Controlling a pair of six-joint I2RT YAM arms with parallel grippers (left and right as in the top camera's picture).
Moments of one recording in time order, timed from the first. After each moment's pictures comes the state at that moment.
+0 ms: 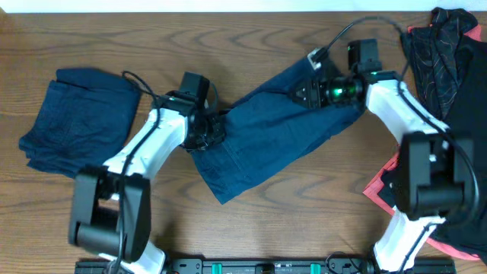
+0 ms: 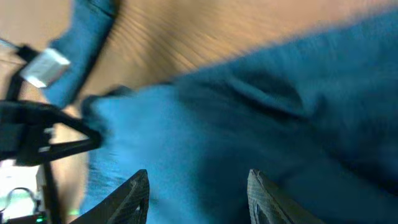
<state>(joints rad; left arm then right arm) -0.28 1.77 1.13 -0.76 0.27 -0.67 0.10 2.01 1.35 -0.48 -0.85 -0.05</state>
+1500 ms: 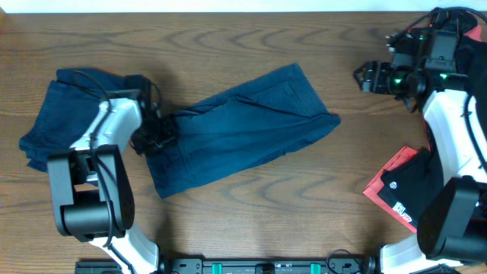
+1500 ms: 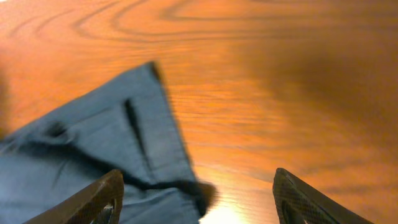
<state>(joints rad) 0.08 1.86 1.18 -0.91 0.16 -0.34 -0.12 1.71 1.35 -0.59 -0.40 0.02</state>
